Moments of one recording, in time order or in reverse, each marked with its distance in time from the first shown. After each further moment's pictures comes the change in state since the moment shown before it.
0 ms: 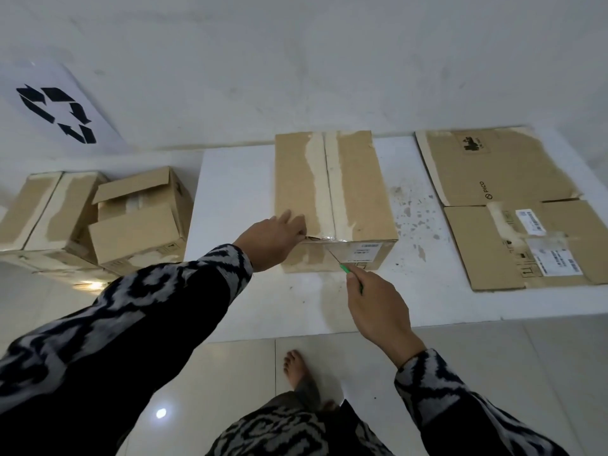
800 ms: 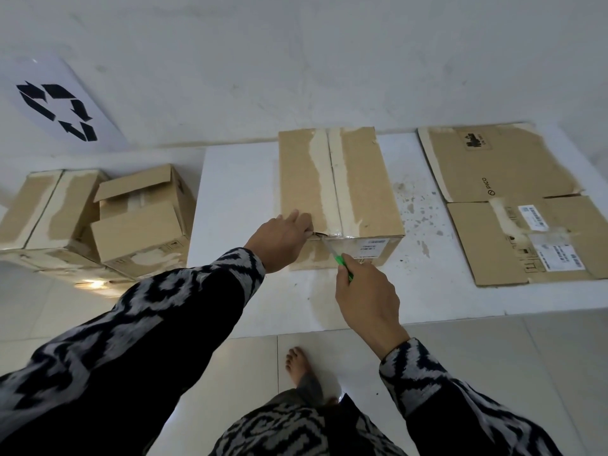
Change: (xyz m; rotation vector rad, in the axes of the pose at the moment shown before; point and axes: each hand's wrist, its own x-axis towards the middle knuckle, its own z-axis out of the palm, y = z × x) left_hand -0.004 0.011 0.008 -0.027 0.233 0.005; right_hand 0.005 -0.024 0.023 -0.100 0.123 0.011
